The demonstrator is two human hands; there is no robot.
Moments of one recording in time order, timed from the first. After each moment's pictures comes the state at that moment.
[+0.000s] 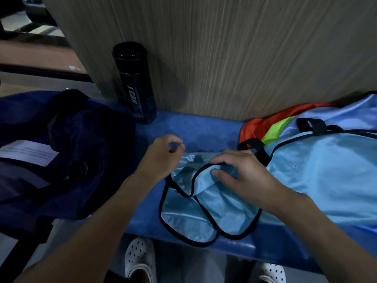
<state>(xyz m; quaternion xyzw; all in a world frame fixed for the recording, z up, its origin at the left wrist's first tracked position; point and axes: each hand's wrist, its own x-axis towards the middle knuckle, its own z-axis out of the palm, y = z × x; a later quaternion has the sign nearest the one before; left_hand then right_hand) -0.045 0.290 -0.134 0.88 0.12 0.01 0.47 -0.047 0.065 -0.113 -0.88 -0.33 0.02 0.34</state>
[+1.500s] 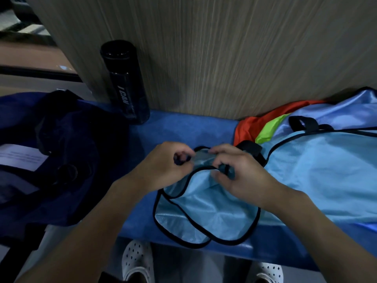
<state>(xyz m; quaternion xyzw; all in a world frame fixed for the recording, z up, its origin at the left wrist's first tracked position) -0.056 0.279 -0.117 0.90 -0.06 -0.04 0.42 -0.042 0.060 -0.119 -0.88 -0.31 0.06 0.35</state>
